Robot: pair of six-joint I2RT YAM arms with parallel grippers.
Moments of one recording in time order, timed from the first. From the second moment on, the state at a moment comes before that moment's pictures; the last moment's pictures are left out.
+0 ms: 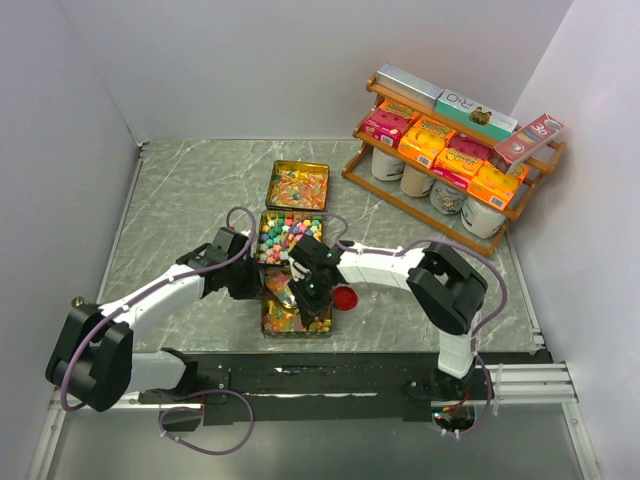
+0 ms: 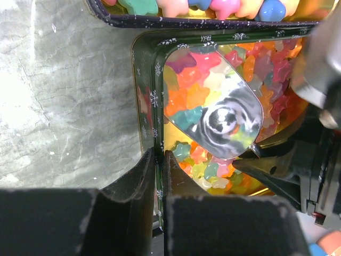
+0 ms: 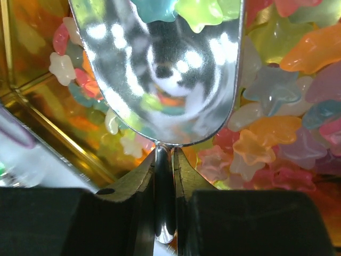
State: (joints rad) left arm -0.47 1.26 0.68 -0.46 0.21 -0.58; right arm 0.92 1.88 1.21 -0.60 -0.38 0.37
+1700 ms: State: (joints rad) left arm -0.49 1.19 0.84 -0.56 0.18 -0.58; right arm 0.97 1.52 1.03 -0.61 -0.16 0.29
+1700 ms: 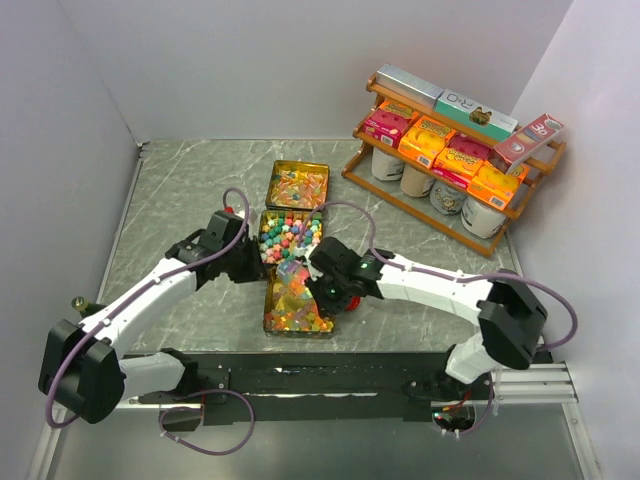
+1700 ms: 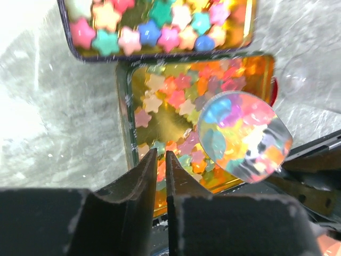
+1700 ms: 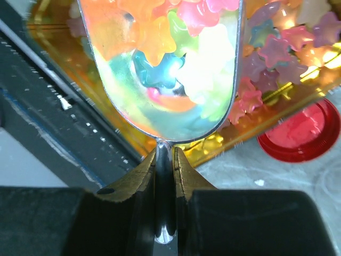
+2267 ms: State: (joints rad) left arm -0.49 1.22 1.03 -0.56 0.23 -0.51; right arm 0.92 1.20 1.04 -0.88 -0.12 0.41
